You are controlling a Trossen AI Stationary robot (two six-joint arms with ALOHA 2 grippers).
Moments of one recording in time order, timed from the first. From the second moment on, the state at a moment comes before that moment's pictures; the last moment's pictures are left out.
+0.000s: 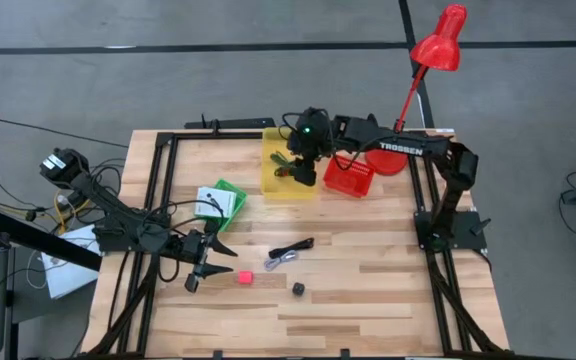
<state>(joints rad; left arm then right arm) -0.61 0.99 0.24 0.75 -0.38 -0.14 -0.35 1.81 1.58 -0.66 -0.10 -0.27</state>
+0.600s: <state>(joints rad) -0.60 0.99 0.24 0.75 -0.38 -0.17 -0.05 1.90 1.58 -0.92 -0.16 -0.32</state>
